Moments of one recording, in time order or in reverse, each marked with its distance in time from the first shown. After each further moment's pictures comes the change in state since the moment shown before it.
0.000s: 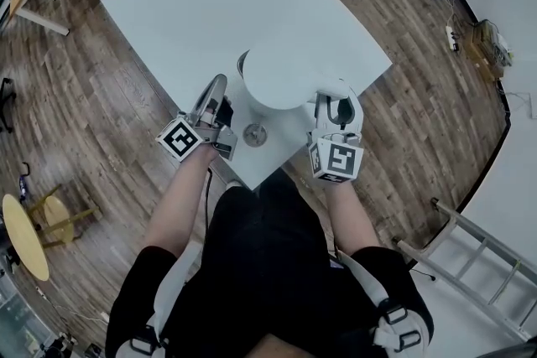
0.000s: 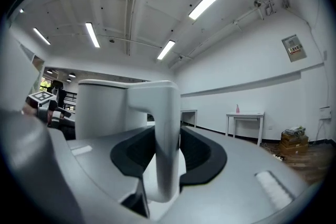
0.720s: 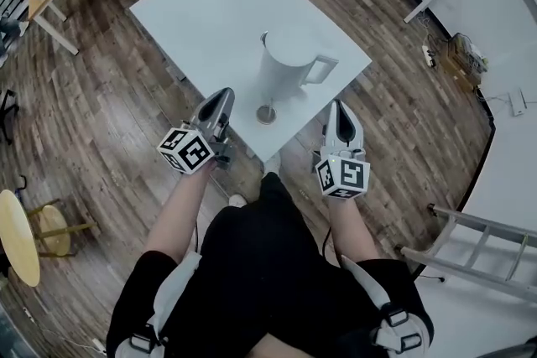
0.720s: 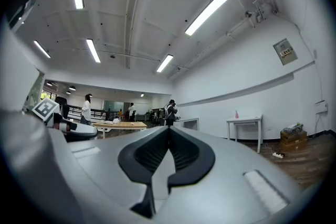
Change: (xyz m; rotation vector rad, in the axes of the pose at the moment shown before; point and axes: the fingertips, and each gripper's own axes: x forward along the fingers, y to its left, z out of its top) left arm -0.099 -0.121 0.012 0.453 0.091 -0.064; right arm -0.139 0.045 0.086 0.075 -0.094 -0.007
